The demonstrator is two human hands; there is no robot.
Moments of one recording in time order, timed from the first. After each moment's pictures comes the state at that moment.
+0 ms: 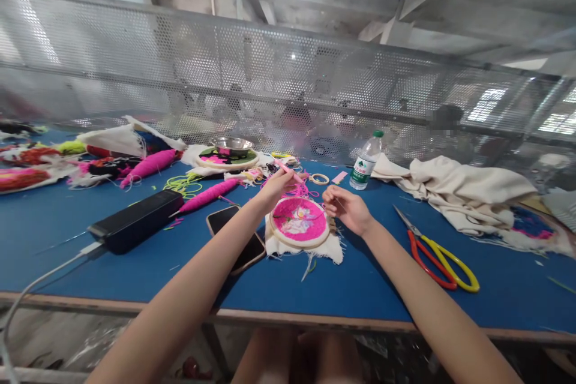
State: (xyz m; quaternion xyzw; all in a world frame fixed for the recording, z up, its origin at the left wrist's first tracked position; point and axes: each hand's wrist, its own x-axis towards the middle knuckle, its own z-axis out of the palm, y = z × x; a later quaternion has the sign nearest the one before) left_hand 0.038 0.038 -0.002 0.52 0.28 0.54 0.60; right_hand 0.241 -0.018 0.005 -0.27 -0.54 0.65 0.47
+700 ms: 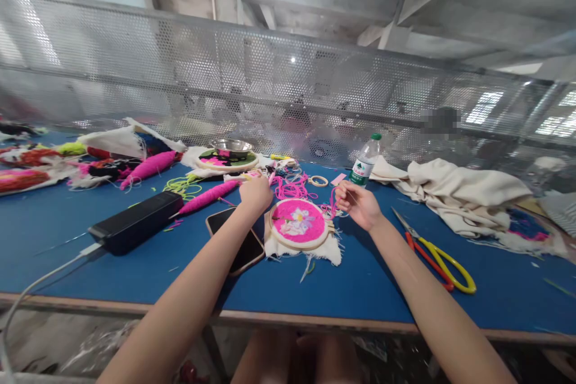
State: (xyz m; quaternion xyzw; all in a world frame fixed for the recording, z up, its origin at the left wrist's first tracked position) left_hand 0.005 0.018 0.006 0.62 0.68 0.37 0.11; right_hand 0.267 -0.008 0.015 -0.24 -0.50 0.66 0.50
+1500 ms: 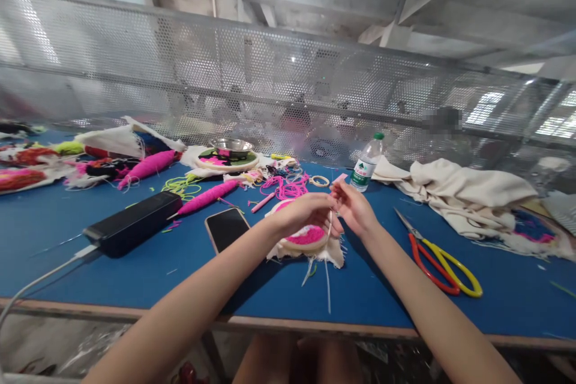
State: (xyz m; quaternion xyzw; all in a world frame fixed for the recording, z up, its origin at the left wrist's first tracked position) left_hand 0.074 -0.034 0.019 0.63 0.16 0.31 0.69; right_hand 0.246 0.002 -0.005 -0.39 -0.55 0.44 0.60
